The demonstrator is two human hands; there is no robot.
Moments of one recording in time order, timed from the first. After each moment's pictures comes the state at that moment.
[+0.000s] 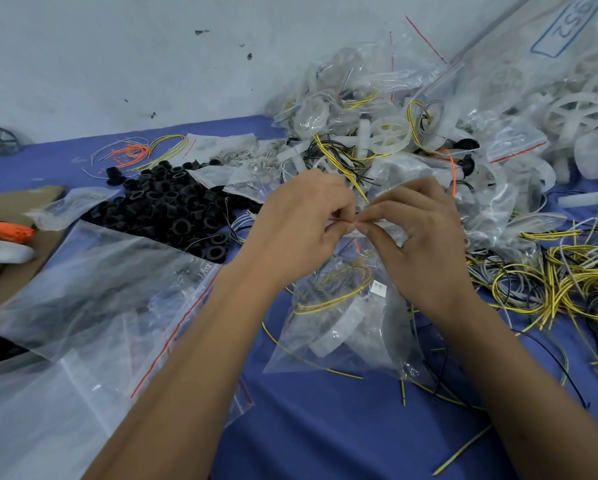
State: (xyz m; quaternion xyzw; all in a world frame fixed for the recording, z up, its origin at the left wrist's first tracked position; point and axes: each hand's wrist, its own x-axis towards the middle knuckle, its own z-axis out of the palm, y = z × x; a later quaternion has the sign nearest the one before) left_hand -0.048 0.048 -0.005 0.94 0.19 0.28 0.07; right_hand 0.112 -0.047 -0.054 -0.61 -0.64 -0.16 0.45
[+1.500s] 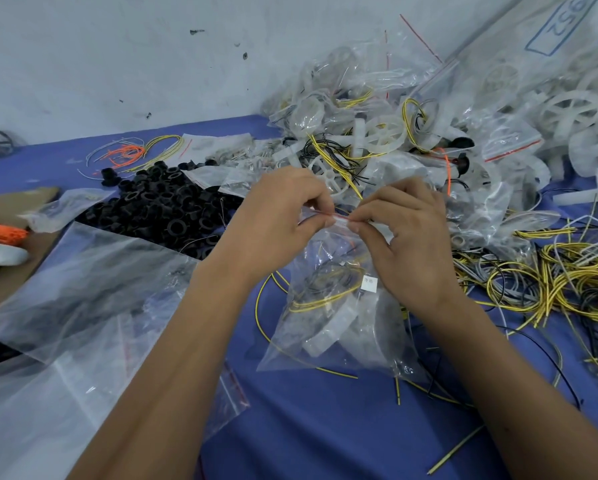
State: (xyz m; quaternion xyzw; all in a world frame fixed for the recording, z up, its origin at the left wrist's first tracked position) left_hand -0.060 0.065 -0.006 0.93 0.20 0.29 0.13; right_hand 0.109 -0.042 -0.057 -0.61 -0.63 -0.17 0.45
